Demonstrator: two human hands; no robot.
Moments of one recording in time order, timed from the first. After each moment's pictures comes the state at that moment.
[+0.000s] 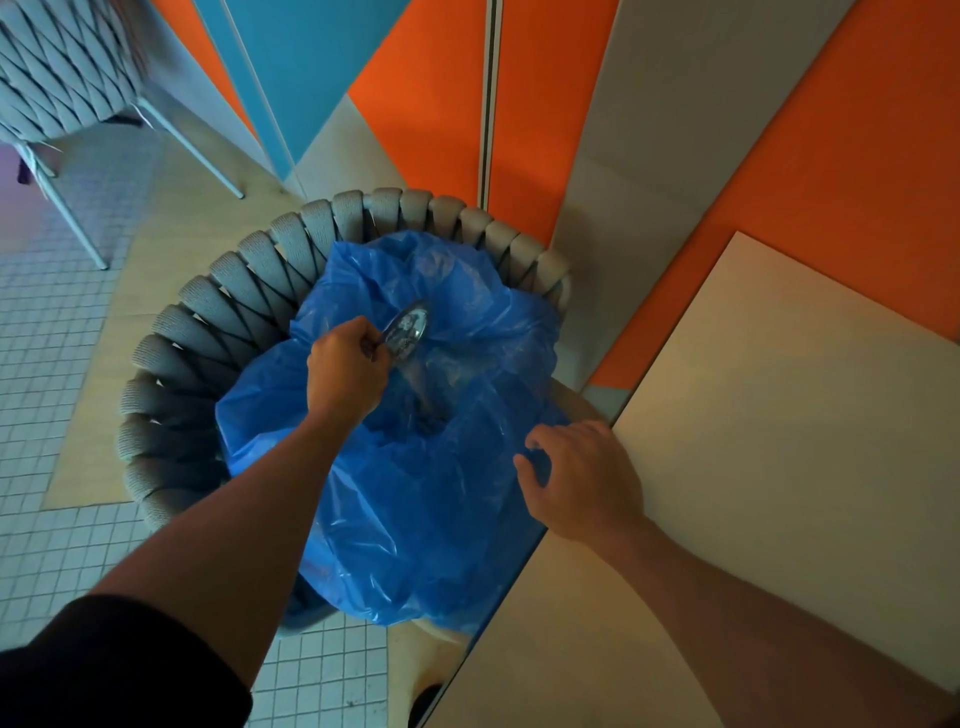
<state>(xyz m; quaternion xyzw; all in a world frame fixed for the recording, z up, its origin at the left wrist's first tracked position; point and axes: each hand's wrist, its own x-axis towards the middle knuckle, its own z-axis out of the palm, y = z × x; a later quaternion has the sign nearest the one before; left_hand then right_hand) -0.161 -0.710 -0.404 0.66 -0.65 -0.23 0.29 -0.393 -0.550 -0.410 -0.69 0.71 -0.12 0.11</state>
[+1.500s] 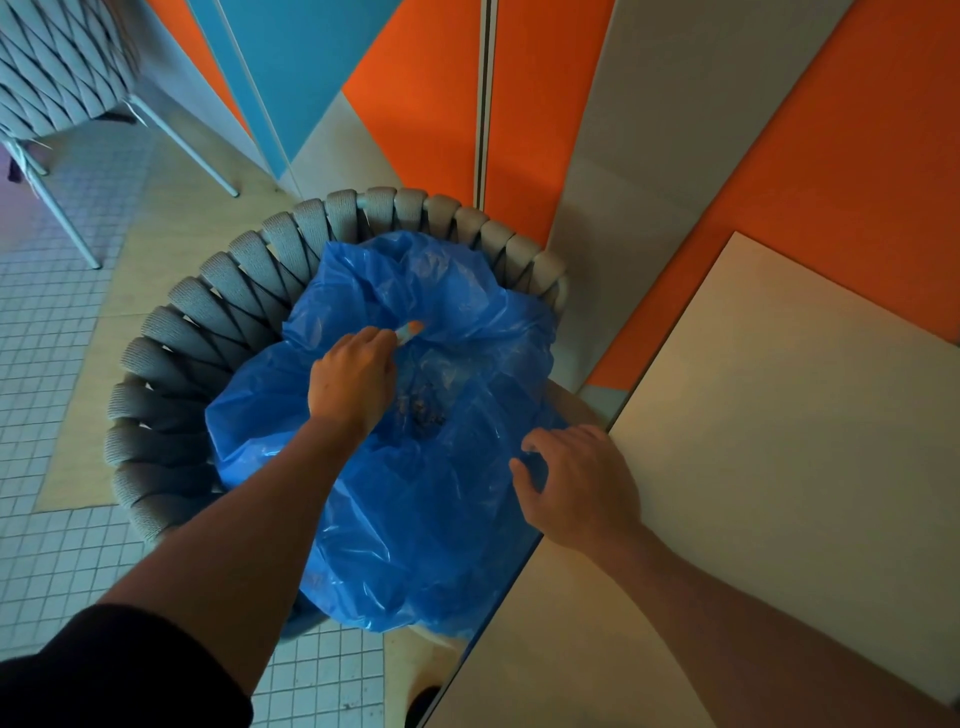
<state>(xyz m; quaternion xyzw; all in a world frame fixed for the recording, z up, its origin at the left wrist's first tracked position) -0.167 -0.703 -0.408 0.56 -0.82 -0.03 0.13 -0.391 -0.548 -0.402 -0.68 0.71 -0.14 0.12</state>
